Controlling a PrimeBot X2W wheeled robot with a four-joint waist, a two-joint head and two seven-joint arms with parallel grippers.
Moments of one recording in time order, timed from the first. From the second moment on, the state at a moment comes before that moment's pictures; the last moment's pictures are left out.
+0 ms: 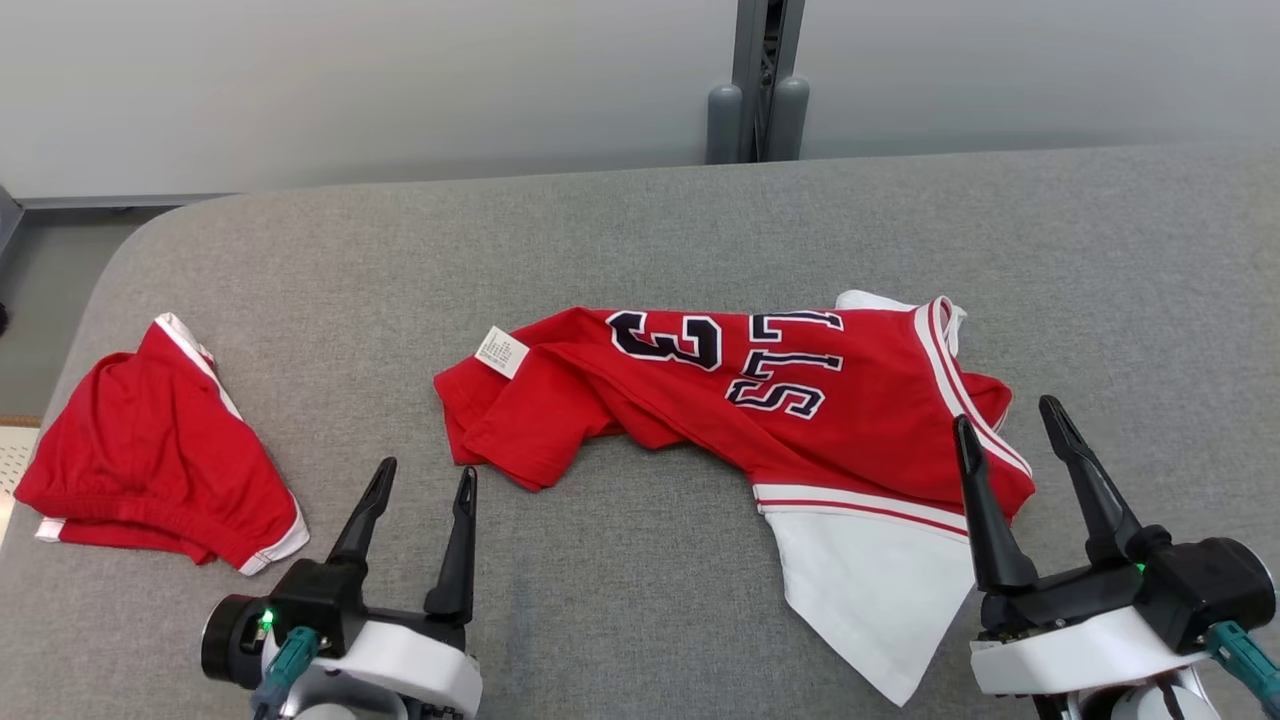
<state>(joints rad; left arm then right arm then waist) -0.05 0.05 -0.16 0.21 -0.16 -0.02 -0.26 -0.04 -0.05 0.09 -0.01 0.13 0.13 -0.26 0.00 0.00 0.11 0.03</state>
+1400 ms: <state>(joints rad) -0.52 0.15 -0.37 0.76 -0.21 -0.13 -0.16 -0.12 -0.05 0.12 0.00 0.13 0.13 -0.26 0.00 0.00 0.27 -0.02</state>
